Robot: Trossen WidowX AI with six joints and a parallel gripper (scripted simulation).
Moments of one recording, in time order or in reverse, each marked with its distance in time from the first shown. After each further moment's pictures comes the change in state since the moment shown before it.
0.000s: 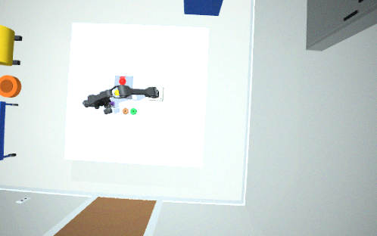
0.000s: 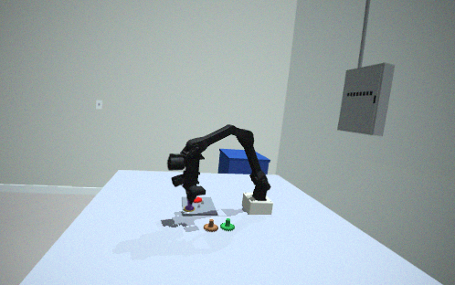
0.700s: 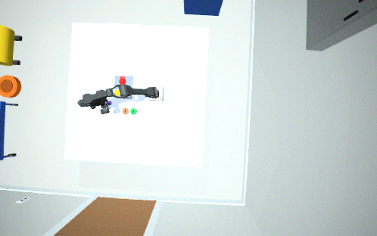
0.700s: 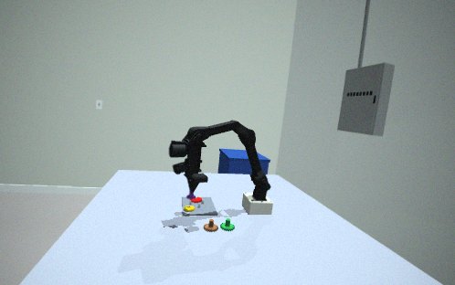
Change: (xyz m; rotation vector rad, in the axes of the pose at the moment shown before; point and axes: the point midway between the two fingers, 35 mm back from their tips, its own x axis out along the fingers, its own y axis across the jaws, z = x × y) arm -0.054 0.003 -0.003 -0.003 0.000 0.000
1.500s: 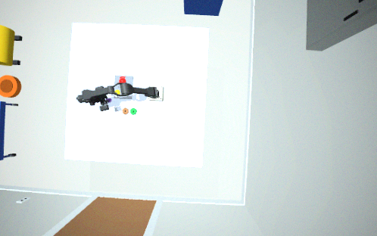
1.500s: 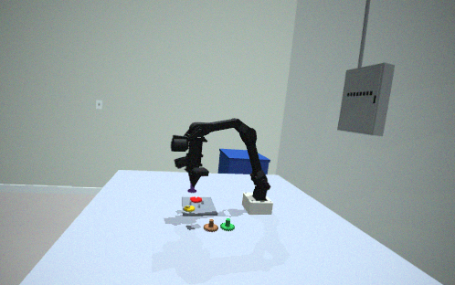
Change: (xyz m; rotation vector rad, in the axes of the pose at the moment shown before) arm -0.018 -0.021 -0.012 0.008 -0.004 0.000
